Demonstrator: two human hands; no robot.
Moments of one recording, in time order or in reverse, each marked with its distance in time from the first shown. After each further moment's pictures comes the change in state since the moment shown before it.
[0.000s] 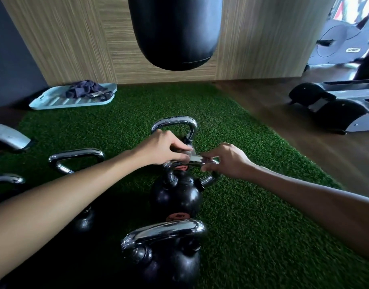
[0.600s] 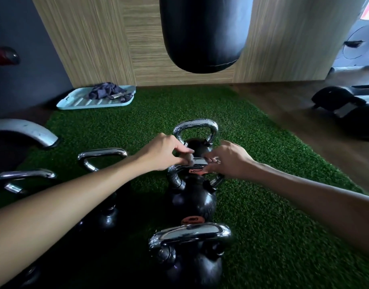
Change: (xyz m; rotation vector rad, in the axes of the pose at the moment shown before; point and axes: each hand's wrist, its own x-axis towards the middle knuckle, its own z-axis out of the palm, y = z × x) left_hand -0.039 -0.032 -0.024 0.030 0.090 -0.096; right_hand 0.027 -0.073 0.003 -0.252 -0.024 -0.079
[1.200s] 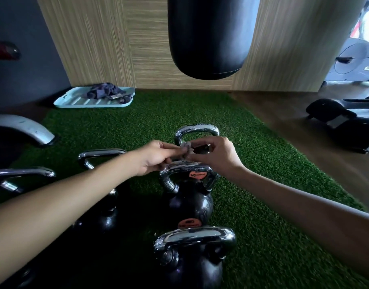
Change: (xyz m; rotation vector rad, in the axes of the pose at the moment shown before) left_hand -0.010 -0.031 -0.003 -0.964 -0.098 -0.491; right_hand 0.019 -0.045 0.007 0.645 0.368 0.048
